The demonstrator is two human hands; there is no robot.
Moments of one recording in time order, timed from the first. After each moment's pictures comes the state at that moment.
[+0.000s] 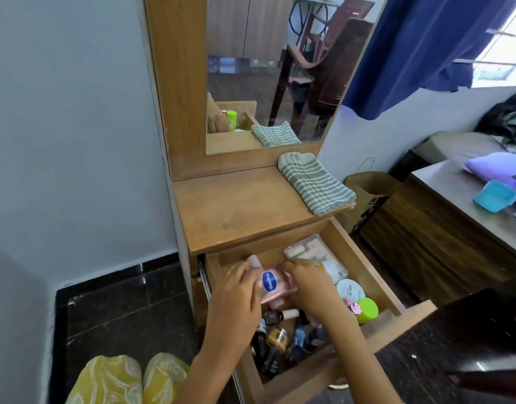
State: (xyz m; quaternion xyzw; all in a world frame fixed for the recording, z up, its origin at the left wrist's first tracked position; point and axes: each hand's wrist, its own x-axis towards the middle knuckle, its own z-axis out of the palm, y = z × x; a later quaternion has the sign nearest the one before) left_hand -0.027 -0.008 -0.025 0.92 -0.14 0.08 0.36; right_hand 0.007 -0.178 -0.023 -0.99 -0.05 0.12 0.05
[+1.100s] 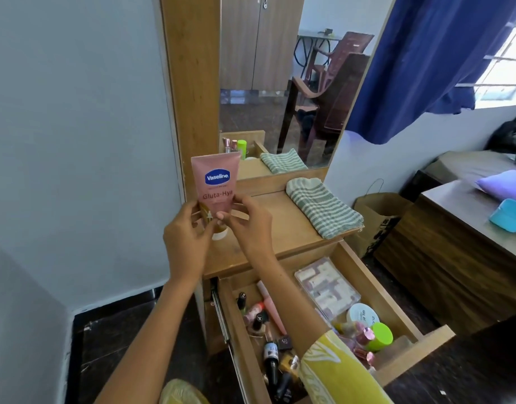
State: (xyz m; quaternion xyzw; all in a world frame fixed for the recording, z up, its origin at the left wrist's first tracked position) left_hand 0.083 0.056 0.029 0.81 -0.04 0.30 0.50; right_hand 0.094 -0.056 0.049 -0.77 -0.06 -0.17 0.61
